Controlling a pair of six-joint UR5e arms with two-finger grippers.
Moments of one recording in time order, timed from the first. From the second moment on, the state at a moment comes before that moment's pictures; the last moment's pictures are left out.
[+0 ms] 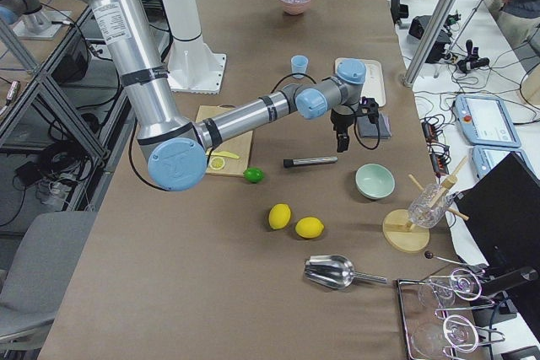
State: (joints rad) left arm -1.66 -1.79 -1.73 -1.39 -2.34 0.07; right arm 1.12 -1.23 1.61 -1.47 2.22 0.54
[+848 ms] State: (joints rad) left arm -1.64 -1.83 -1.76 -1.42 -2.34 0.07; right arm 1.03 -1.21 1.53 -1.51 2.20 0.41
